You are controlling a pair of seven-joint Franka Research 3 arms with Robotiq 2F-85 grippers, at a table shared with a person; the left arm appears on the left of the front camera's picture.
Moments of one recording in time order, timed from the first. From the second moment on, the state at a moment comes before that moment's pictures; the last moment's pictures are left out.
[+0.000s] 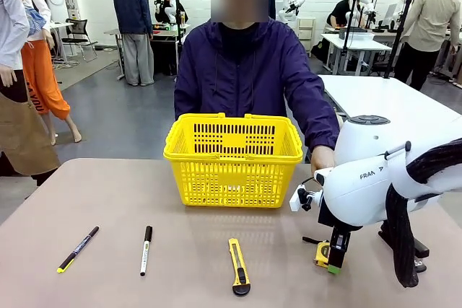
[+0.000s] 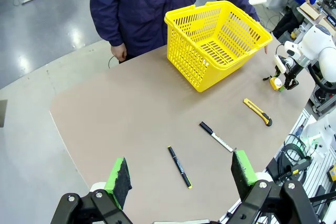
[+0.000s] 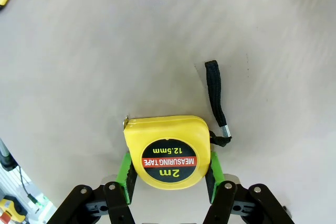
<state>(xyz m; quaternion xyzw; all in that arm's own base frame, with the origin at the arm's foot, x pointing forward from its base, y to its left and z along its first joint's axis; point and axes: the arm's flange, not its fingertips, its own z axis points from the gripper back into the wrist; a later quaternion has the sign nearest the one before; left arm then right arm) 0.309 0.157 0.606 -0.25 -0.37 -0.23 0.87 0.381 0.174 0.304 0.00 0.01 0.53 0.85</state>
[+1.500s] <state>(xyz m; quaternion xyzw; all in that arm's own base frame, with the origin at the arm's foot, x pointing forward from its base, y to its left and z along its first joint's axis) 0.310 0.157 0.605 -0.25 -0.37 -0.23 0.86 0.478 0.261 0.609 -0.01 -0.06 0.12 0.99</state>
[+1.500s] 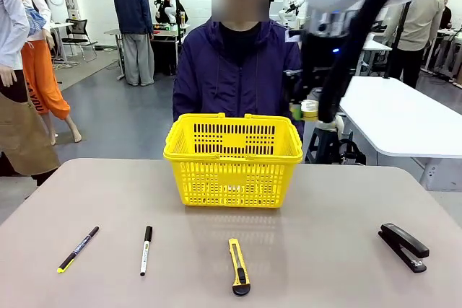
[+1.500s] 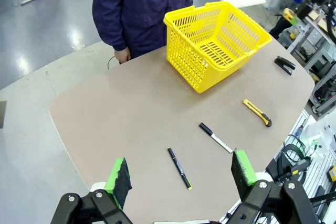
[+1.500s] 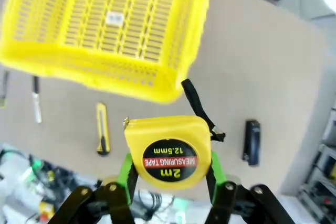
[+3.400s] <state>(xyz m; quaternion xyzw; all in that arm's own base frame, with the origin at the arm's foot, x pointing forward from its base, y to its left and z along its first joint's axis) 0.310 0.157 0.606 -0.25 -0.37 -0.23 0.87 0.603 0.351 0.445 0.02 -0.02 0.20 0.98</state>
